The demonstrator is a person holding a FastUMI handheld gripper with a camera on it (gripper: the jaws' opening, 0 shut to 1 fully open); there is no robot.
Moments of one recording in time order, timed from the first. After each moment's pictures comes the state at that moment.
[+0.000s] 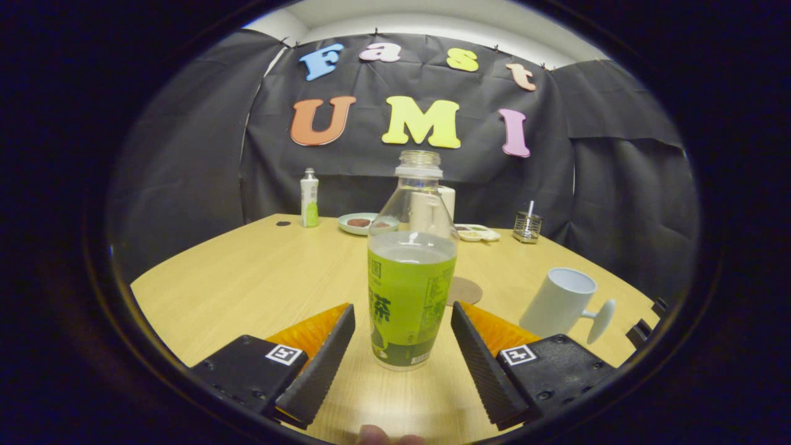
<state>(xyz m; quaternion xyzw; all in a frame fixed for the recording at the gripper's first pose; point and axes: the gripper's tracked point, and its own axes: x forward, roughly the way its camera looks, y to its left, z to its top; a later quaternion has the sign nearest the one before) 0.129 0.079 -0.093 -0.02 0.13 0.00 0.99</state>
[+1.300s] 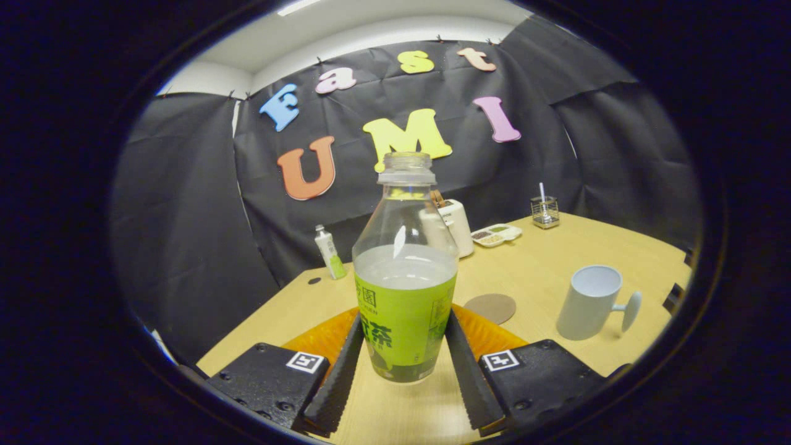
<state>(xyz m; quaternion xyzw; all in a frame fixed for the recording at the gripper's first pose) 0.132 0.095 -0.014 0.18 0.10 0.07 0.98</state>
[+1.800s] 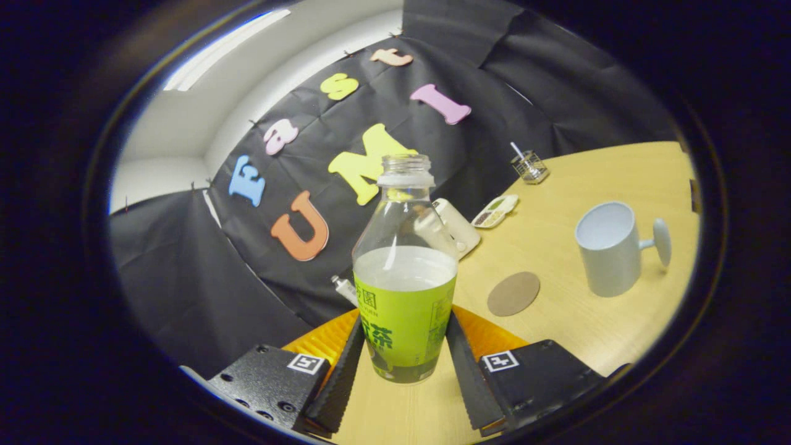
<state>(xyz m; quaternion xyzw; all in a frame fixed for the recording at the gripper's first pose) 0.143 0.072 -0.005 0.41 0.07 0.09 0.91</state>
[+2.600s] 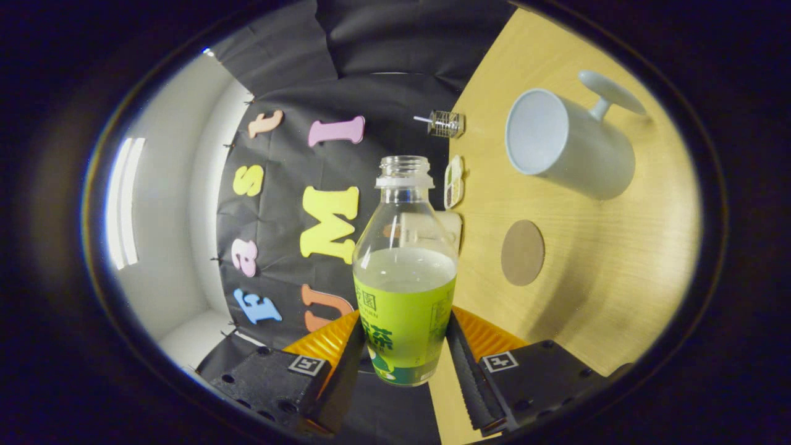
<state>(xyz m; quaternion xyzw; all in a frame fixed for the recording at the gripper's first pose) 0.174 0.044 0.008 0.70 0.04 0.09 0.71</state>
